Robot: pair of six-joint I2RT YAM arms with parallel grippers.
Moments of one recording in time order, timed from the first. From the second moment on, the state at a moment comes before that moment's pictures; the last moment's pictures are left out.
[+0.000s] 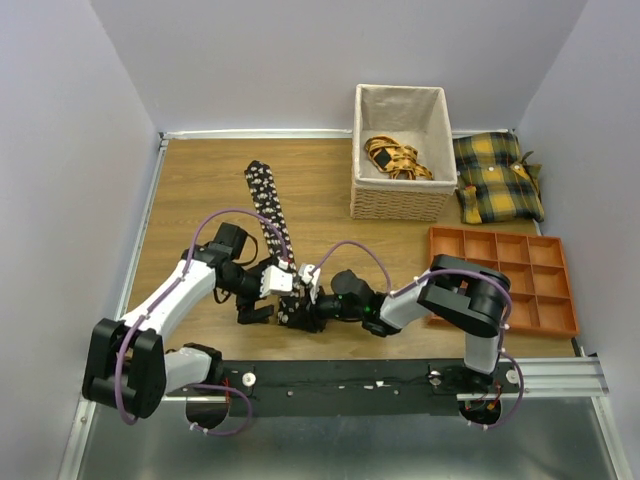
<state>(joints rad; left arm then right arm) -0.30 1.19 0.69 -0.86 0.71 1.22 1.11 1.89 0.64 0.90 -0.33 0.23</state>
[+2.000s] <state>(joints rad) -0.74 1.19 0.56 -0.52 0.41 0.86 0.92 1.90 0.72 0.67 -0.63 0.60</state>
